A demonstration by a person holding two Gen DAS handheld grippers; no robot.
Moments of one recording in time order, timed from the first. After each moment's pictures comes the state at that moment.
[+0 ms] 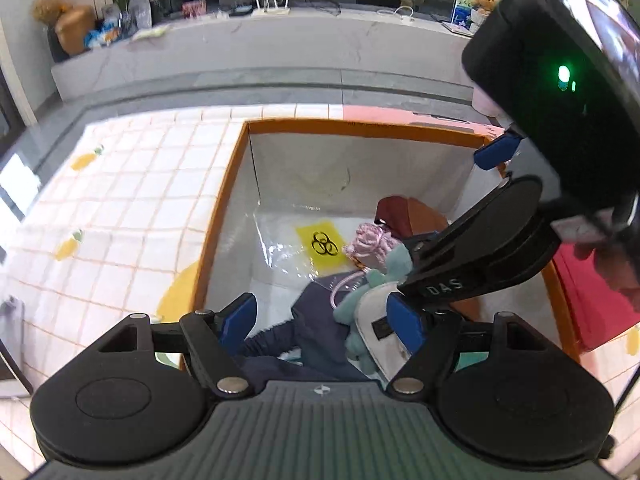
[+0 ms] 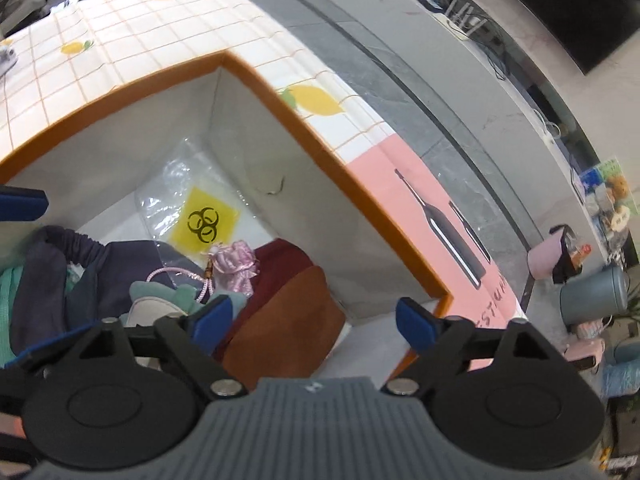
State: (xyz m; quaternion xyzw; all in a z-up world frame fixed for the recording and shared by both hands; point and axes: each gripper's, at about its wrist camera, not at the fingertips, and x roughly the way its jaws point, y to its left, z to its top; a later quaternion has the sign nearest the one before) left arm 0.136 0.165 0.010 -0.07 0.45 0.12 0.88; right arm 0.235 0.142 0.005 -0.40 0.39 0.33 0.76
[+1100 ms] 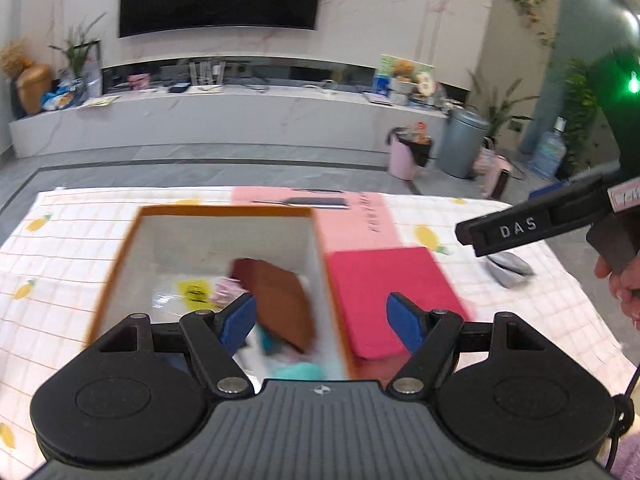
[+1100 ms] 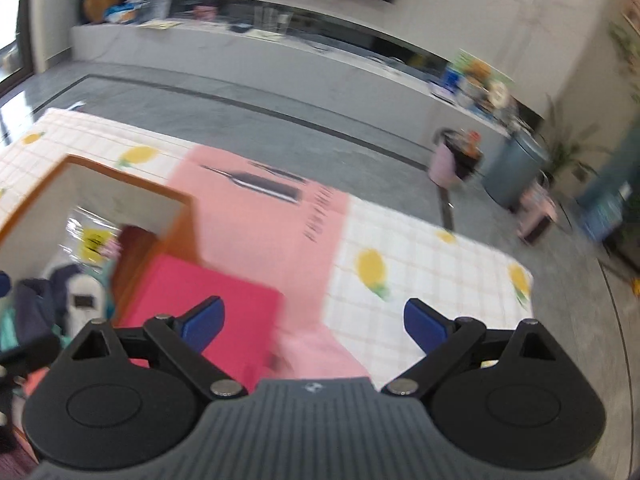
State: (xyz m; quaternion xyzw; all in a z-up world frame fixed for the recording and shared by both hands) left arm 0.092 0.056 0.076 -0.08 0.35 0.03 0.93; right arm 0.212 -0.075 0.093 -0.19 0.39 0.16 0.88
